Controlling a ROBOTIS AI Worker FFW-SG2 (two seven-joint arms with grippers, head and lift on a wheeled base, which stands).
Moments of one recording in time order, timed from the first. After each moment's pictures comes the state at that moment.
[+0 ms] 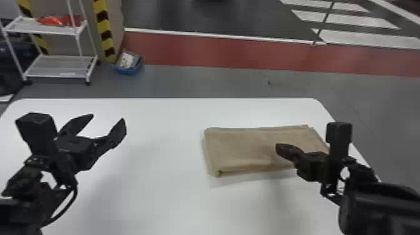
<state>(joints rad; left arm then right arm) 0.12 0.18 -0.01 -1.79 0.24 0.25 -0.21 0.05 0.00 -0.33 -1.87 0.23 0.74 0.69</state>
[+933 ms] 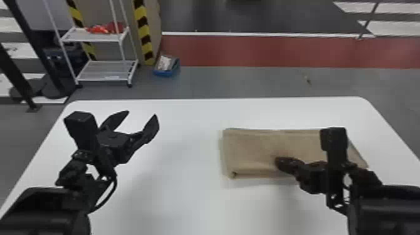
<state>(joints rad) 0.11 0.18 0.01 -1.78 0.24 0.21 -0.22 0.07 0.00 -0.11 -1.86 0.24 0.84 0.64</state>
